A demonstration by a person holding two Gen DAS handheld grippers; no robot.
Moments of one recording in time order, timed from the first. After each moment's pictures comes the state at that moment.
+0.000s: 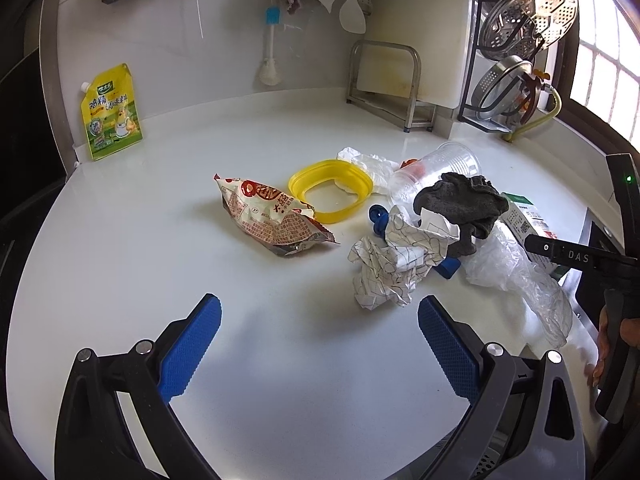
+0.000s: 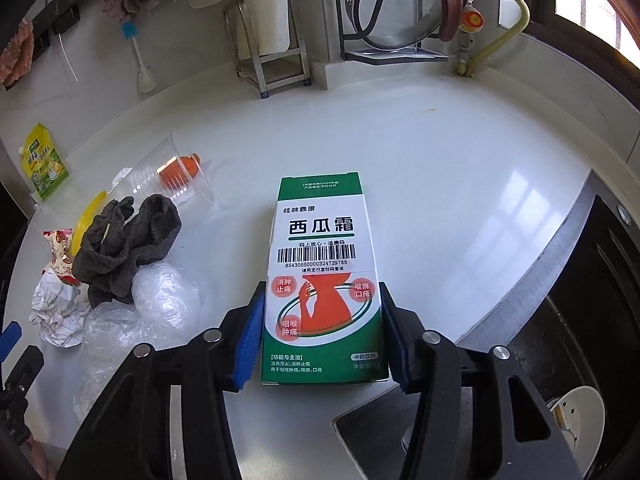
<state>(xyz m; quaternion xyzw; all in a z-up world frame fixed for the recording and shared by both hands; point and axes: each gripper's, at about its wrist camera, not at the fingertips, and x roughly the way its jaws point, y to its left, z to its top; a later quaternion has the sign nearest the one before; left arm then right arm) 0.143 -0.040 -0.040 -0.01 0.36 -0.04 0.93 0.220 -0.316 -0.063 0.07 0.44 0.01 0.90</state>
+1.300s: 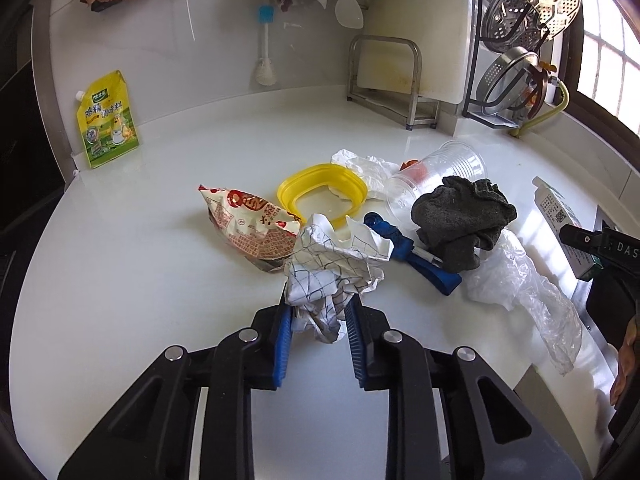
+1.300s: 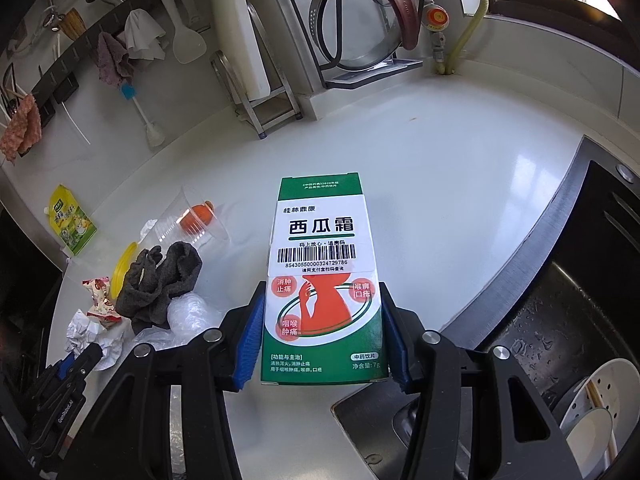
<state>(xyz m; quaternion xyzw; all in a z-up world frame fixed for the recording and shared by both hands) 0.156 -0.051 -0.037 0.01 0.36 -0.02 0.93 0.200 -0.340 -0.049 0.16 0.39 0.02 0.91</state>
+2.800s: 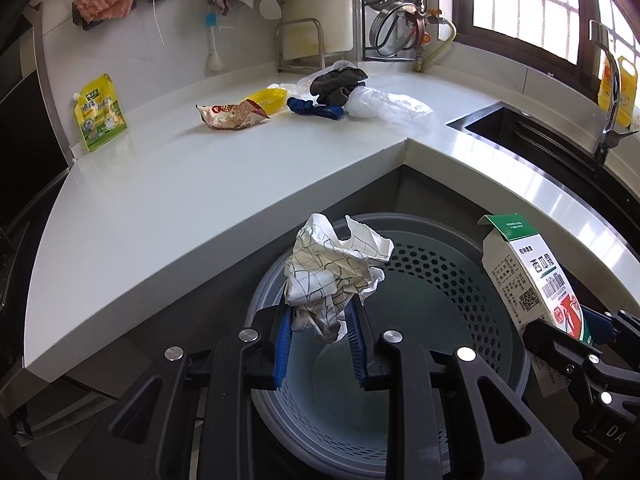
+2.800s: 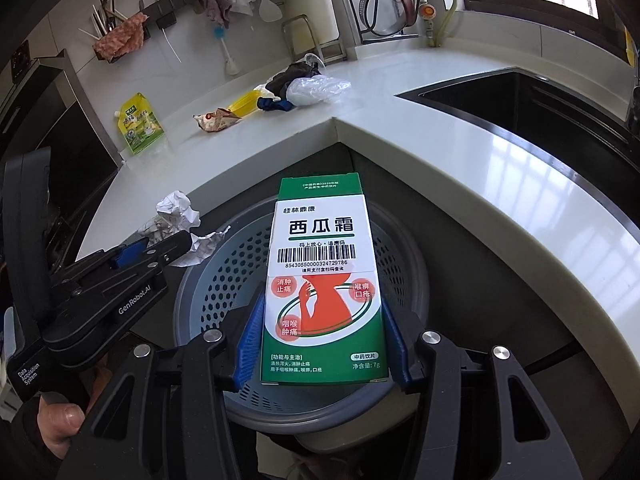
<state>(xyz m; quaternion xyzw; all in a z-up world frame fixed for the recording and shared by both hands) -0.053 -0.040 -0.072 0.08 0.38 -0.13 0.91 -0.123 -0.205 -0.087 0.14 0.40 0.03 0.91</state>
